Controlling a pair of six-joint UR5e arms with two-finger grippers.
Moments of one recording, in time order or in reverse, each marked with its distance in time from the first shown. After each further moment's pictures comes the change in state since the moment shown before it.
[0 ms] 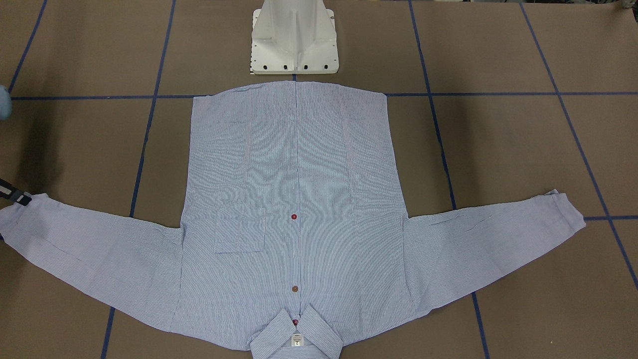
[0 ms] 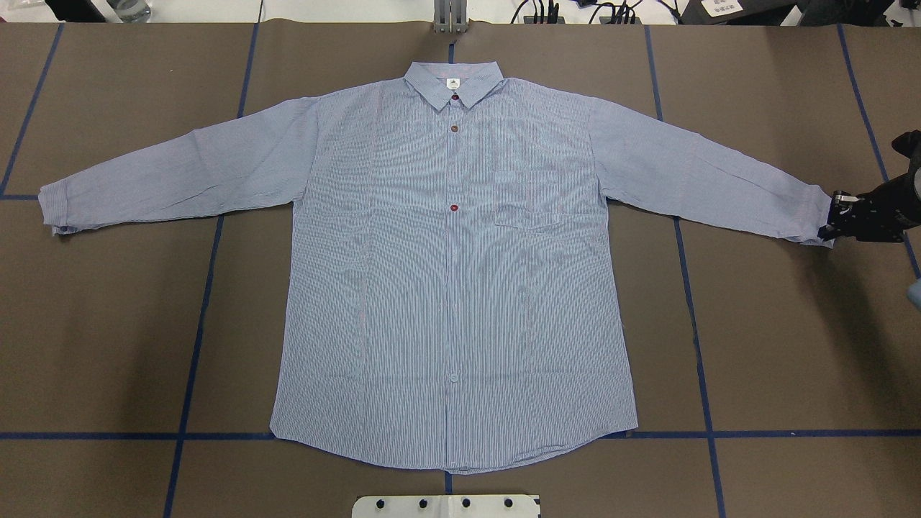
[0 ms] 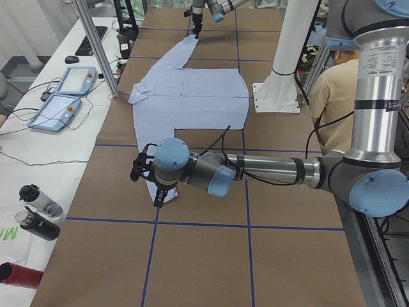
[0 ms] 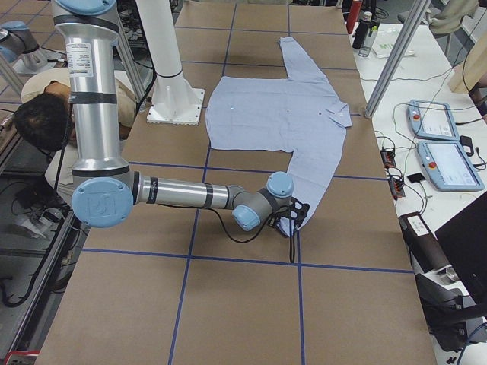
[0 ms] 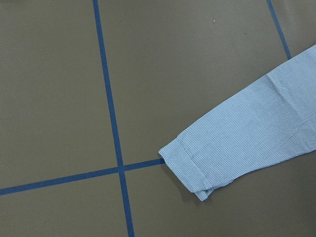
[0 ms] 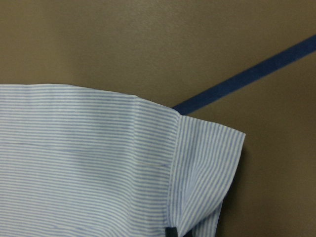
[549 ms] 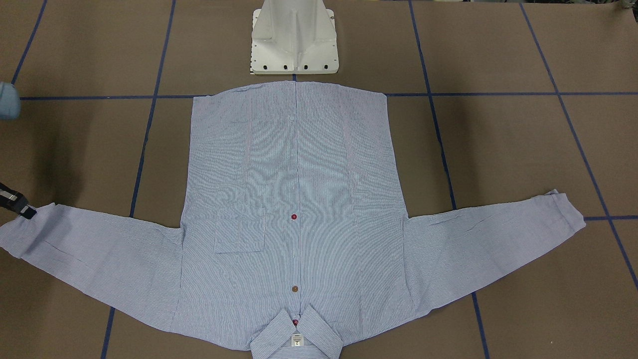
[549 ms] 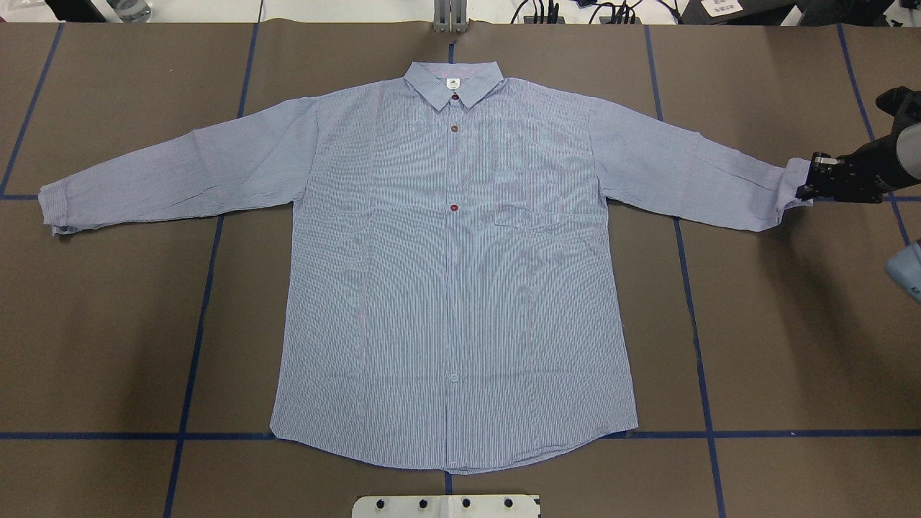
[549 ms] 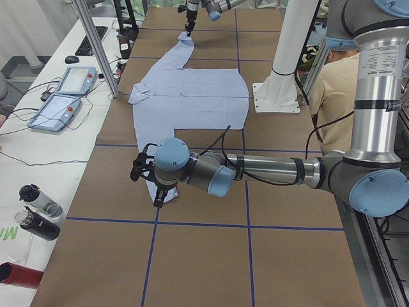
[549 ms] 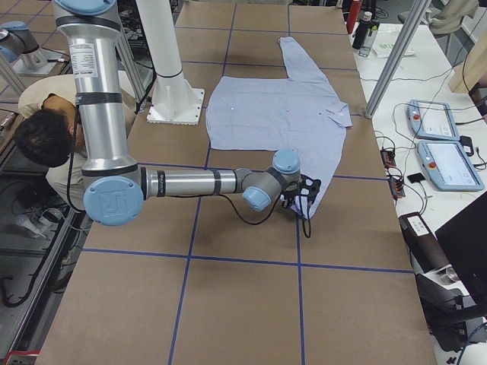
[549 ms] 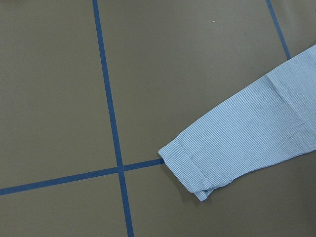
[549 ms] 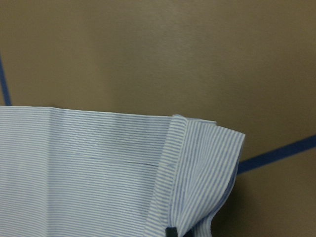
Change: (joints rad) left arm 0.000 0.000 0.000 0.000 -0.001 -0.001; right arm -0.001 0.077 0.082 -0.020 -0.073 0.001
